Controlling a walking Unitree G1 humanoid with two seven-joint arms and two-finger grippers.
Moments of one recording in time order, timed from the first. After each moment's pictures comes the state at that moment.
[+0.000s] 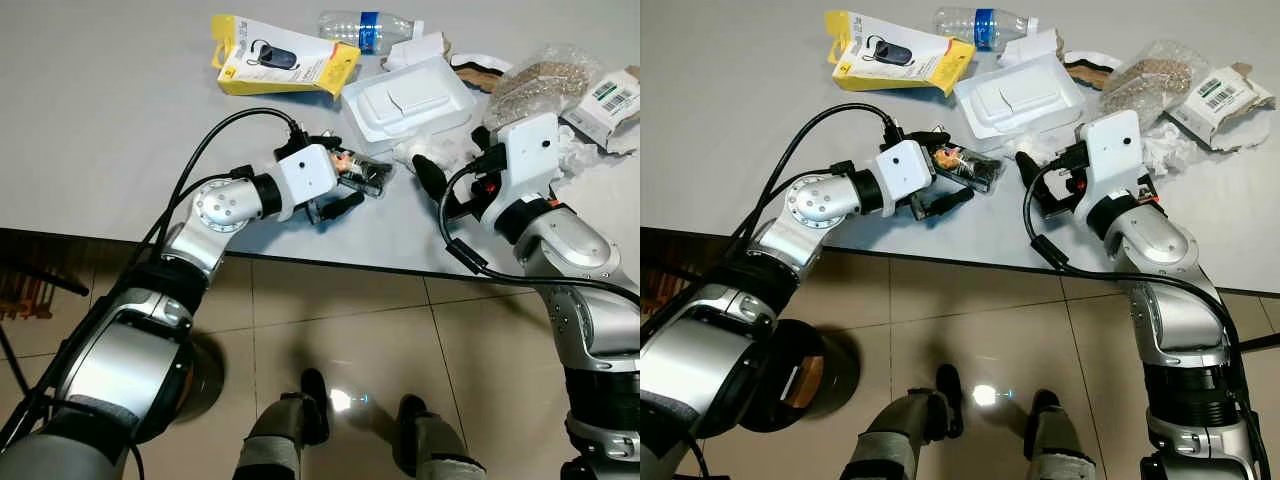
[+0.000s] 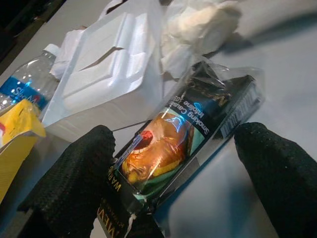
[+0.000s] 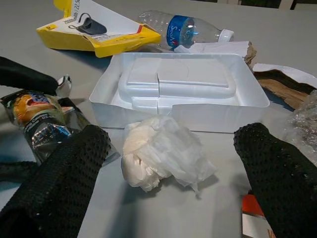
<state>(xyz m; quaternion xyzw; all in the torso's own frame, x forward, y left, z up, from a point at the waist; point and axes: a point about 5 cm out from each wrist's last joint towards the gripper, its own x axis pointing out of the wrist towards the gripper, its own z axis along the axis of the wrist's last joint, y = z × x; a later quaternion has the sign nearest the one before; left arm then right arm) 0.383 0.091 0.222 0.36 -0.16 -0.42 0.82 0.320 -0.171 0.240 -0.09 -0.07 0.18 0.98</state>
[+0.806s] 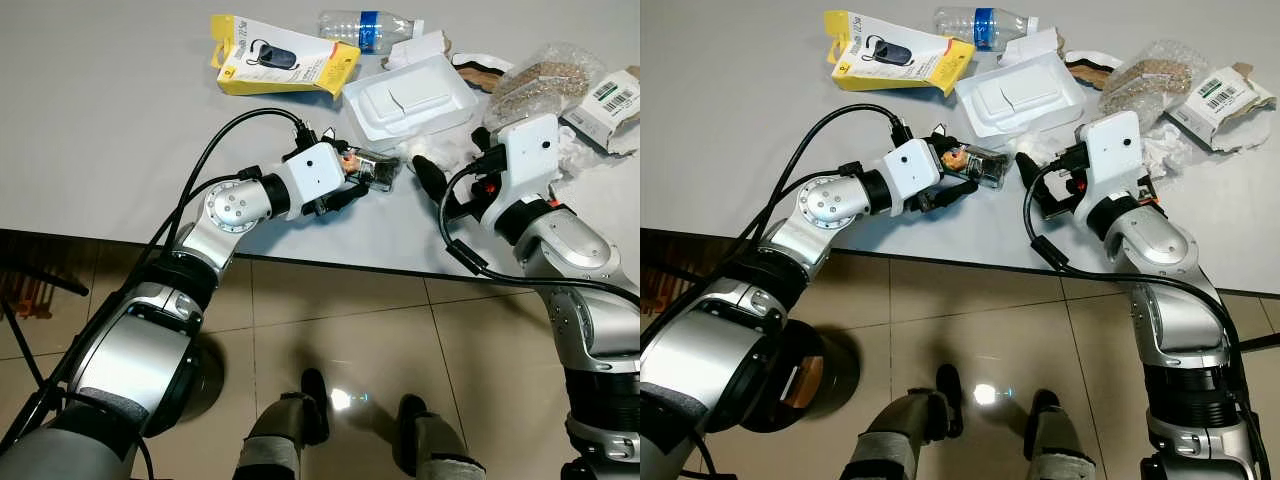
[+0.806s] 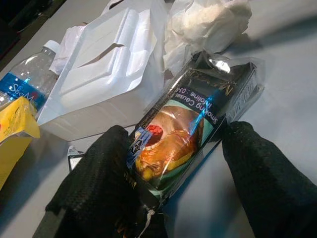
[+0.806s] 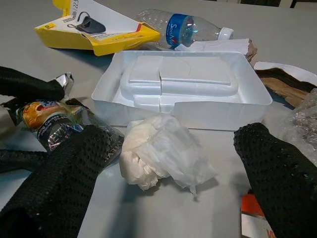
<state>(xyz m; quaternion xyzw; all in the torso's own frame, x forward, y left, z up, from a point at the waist) 0.386 0.085 0.219 0.35 -0.15 -0.41 0.82 0.319 -0.171 0.239 -0.09 -0.07 0.18 0.98</state>
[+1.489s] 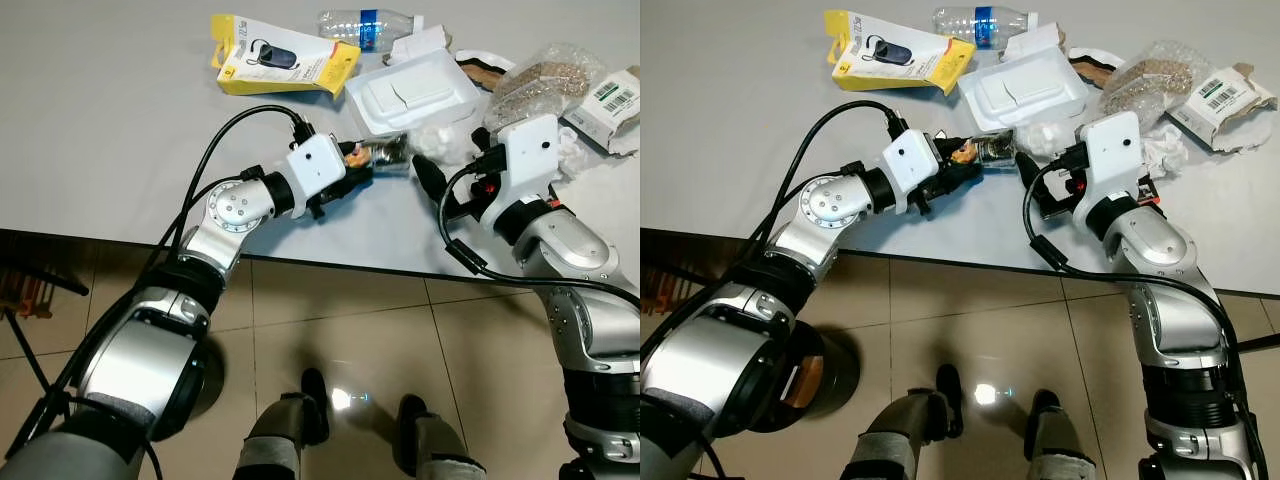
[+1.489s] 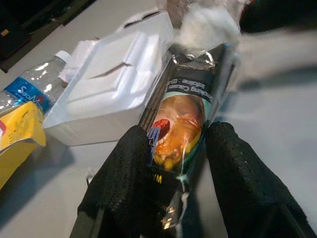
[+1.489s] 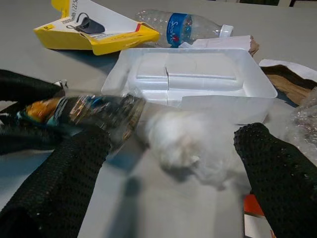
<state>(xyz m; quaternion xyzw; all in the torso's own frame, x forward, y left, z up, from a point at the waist) 0.384 0.080 0.225 0.29 -0.17 -0.42 0.85 0.320 -0.170 0.239 -0.09 -0.07 0.18 0.98</state>
